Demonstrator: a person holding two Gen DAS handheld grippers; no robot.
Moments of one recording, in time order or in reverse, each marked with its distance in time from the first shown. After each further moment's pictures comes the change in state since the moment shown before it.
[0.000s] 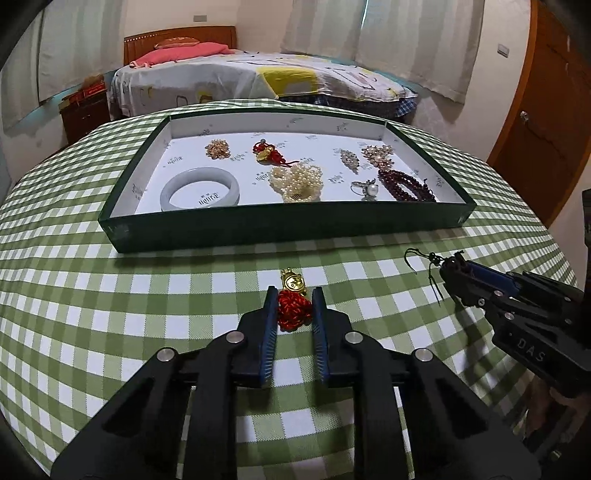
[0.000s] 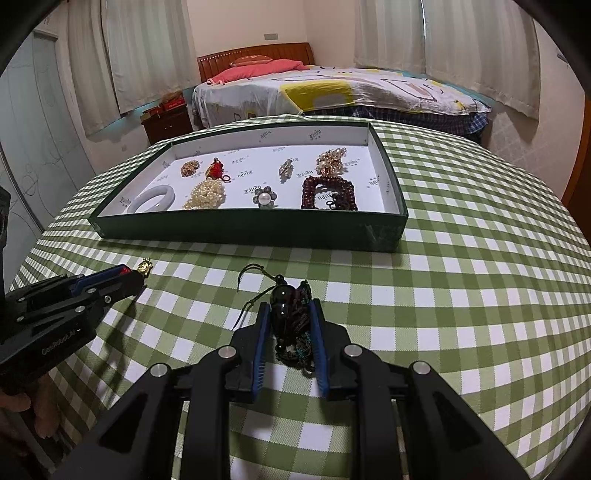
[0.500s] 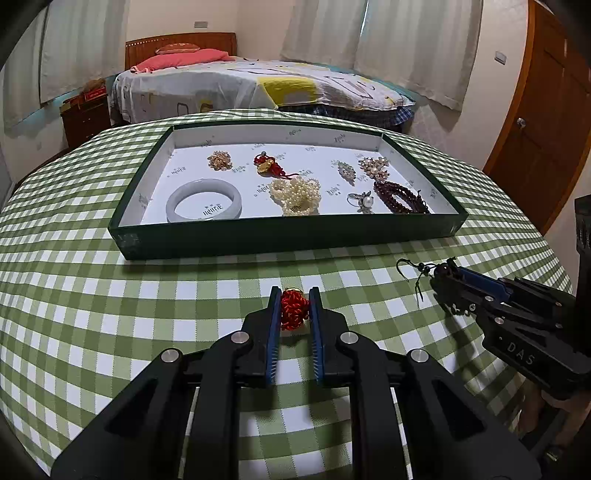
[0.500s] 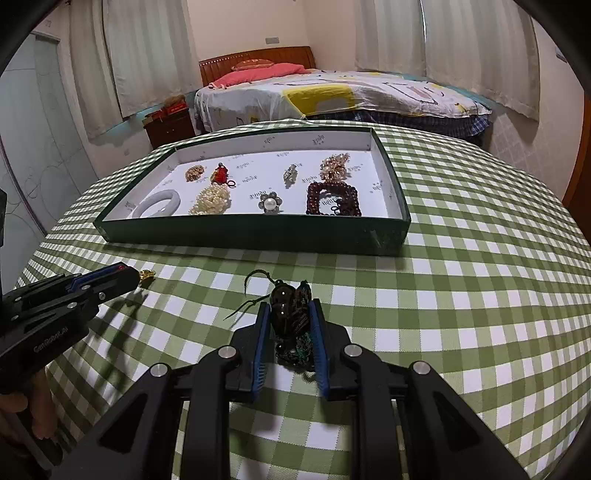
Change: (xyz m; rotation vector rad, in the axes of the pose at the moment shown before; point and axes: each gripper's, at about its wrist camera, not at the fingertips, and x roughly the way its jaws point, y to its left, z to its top) left arm -0.012 0.000 0.003 -0.004 -0.030 -0.003; right arm -0.006 0.003 0.001 -0.001 -0.016 0.008
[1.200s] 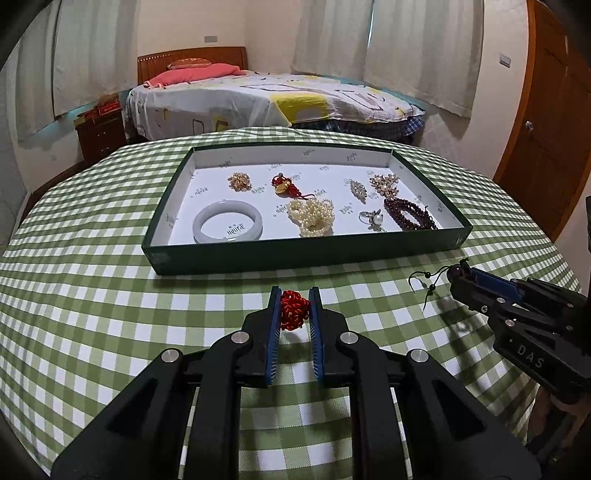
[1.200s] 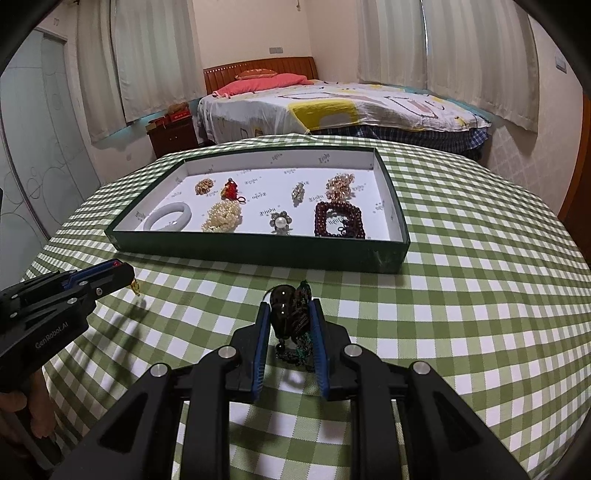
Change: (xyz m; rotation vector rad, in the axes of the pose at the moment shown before) left arm -0.022 0.002 0.005 0.013 -0.054 0.068; right arm -0.016 0.009 0.005 -0.019 -0.046 -0.008
